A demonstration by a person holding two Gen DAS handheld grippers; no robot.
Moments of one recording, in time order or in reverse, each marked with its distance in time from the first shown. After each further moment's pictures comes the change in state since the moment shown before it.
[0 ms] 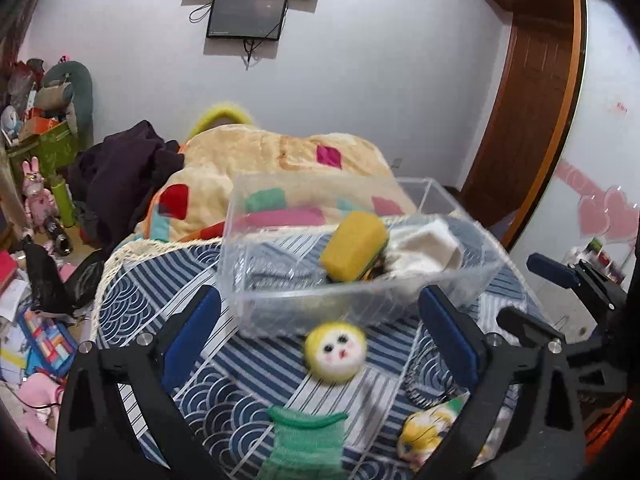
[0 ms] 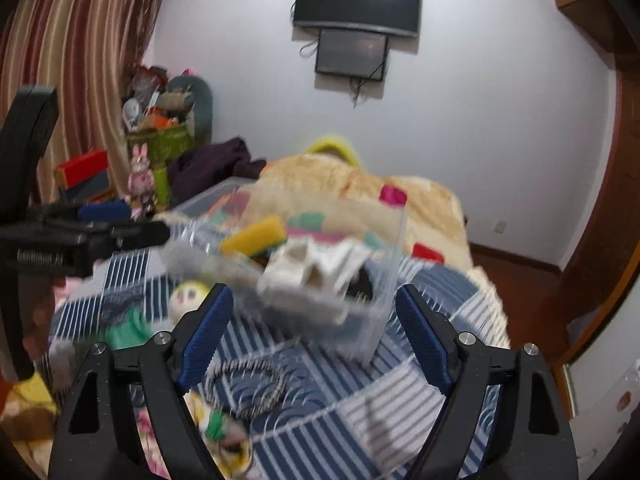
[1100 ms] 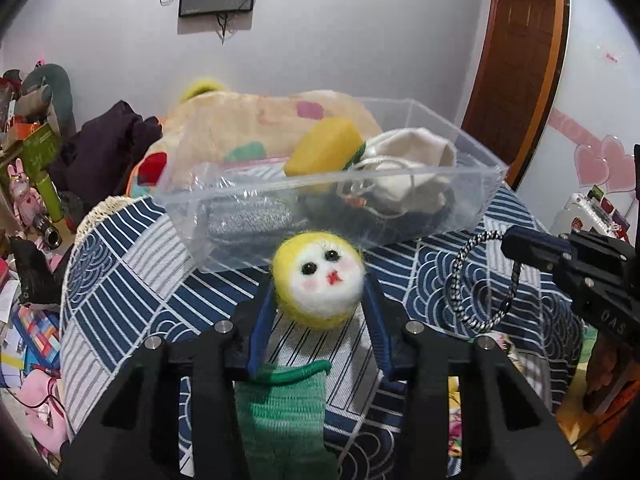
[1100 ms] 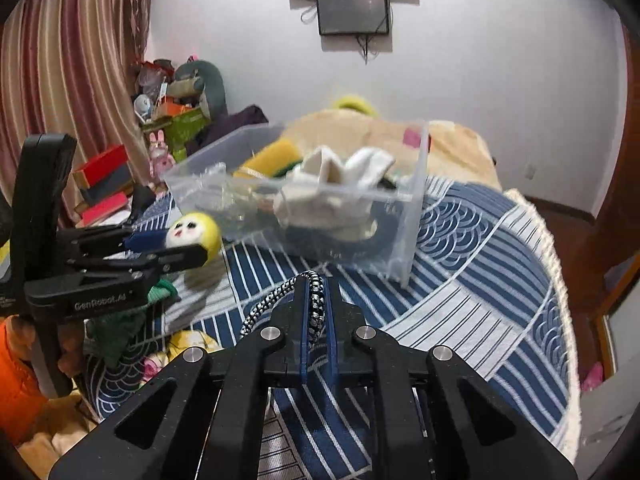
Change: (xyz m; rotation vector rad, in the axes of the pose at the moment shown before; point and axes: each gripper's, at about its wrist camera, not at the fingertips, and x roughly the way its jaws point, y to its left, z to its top) left arm 0.021 -0.024 -0.052 0.085 0.093 -0.029; right arm 0.004 -0.004 -0.026 0.109 0.047 0.103
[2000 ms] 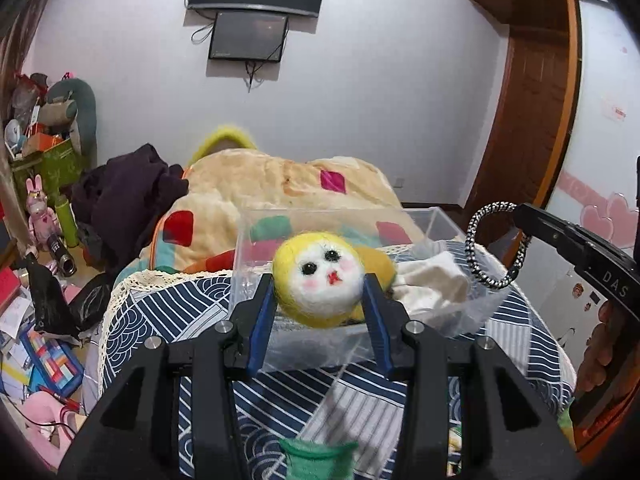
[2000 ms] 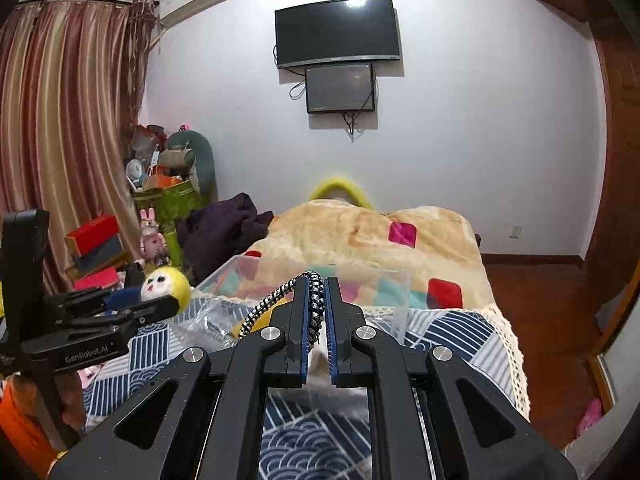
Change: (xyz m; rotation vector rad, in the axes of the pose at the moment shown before) left arm -0.029 0.038 0.065 -0.083 -0.169 0.040; right arm -0.007 0.000 0.078 0.017 -0.221 -0.053
